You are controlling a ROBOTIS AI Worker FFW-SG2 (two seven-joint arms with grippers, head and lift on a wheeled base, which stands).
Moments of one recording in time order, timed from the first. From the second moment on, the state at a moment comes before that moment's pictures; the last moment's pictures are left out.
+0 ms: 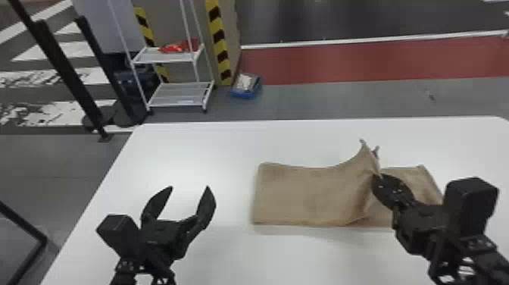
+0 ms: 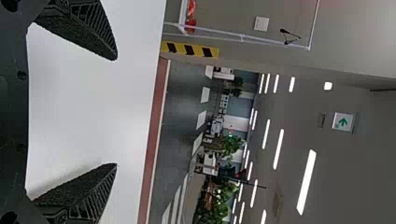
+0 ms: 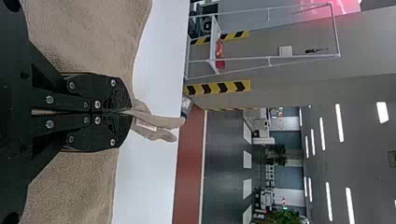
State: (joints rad) left arm 0.44 0.00 0.17 -1.87 0.22 -0.04 -0.24; right arm 0.31 -0.09 0.10 -2.03 -0.06 0.38 0.17
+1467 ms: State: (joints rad) left arm 0.44 0.00 0.15 -1.87 0.21 -0.04 -0.26; right arm 0.14 -0.11 -0.15 -1.88 -0.10 0.69 0.24
